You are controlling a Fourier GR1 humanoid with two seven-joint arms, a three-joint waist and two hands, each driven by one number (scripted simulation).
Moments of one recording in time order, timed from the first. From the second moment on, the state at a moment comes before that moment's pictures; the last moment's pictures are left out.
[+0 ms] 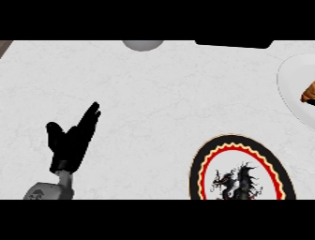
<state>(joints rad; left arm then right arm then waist) -0.07 0.13 -0.14 -1.46 0.13 0.06 0.21 -0.72 -0.70 -0.22 -0.33 0.27 -0.13 -0.52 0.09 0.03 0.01</state>
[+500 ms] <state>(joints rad) -0.06 0.13 -0.13 -1.47 0.13 0.06 0.20 -0.78 -0.71 -0.37 -0.23 0.12 0.04 -0.68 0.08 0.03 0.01</state>
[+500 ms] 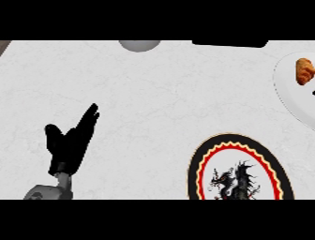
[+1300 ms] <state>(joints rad) -0.03 0.13 -0.11 -1.48 0.13 0.07 0.21 -0.64 -0.89 -0.43 -0.16 0.07 0.47 -0.72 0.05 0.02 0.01</state>
